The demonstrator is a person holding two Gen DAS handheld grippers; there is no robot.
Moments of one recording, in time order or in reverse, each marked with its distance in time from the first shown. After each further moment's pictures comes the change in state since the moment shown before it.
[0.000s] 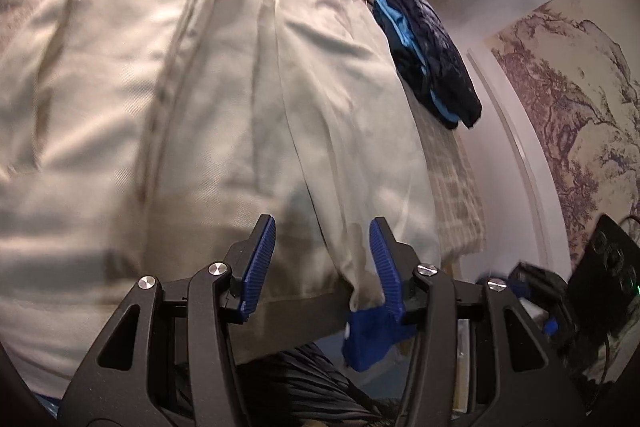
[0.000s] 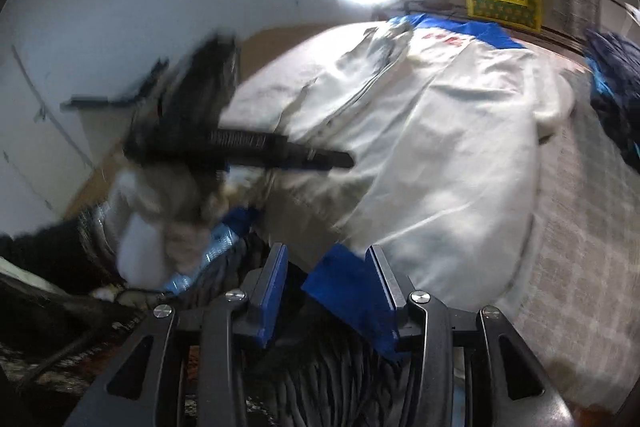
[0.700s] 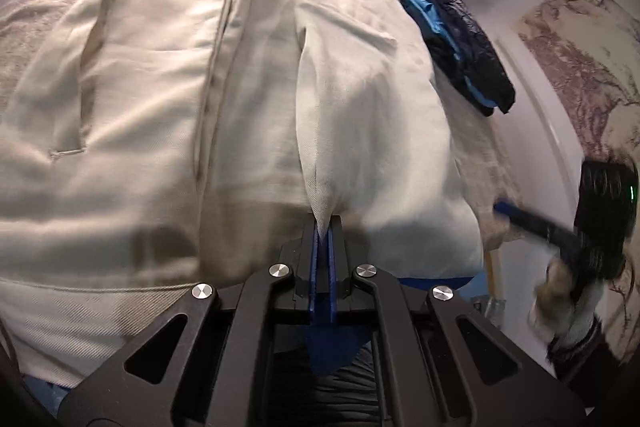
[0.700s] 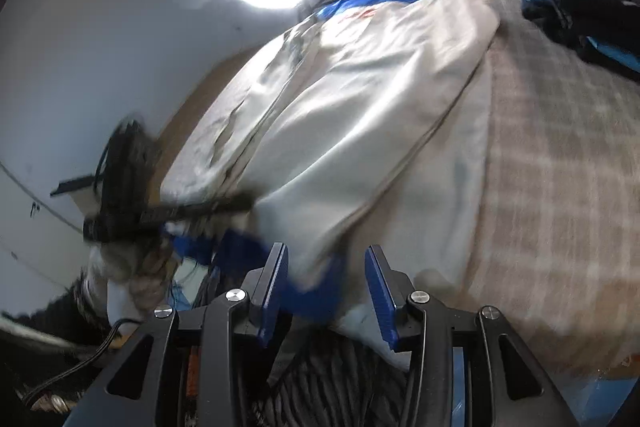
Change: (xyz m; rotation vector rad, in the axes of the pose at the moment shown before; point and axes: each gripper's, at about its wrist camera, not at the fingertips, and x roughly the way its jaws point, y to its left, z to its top) left arm -0.011 0.004 -0.014 0.052 -0.006 0.171; right arm 0.013 -0.099 0.009 0.273 -0.007 0.019
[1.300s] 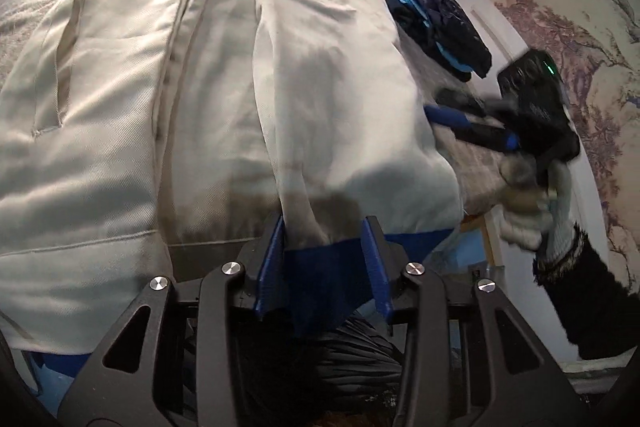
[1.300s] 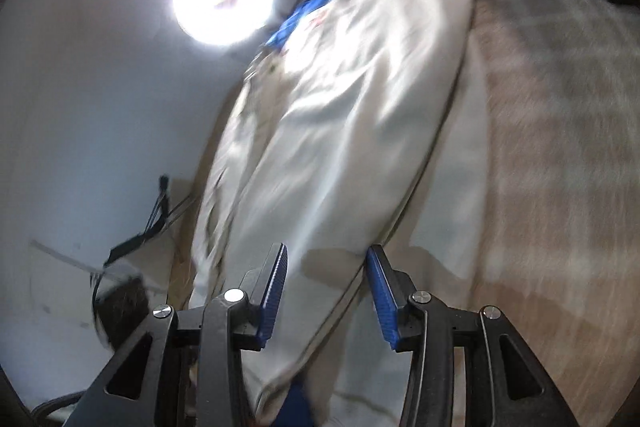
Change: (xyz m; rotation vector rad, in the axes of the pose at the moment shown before) left arm -0.005 -0.018 -0.023 0.096 0.058 -0.059; right arm 0.053 -0.066 0.046 0.218 0.066 0.248
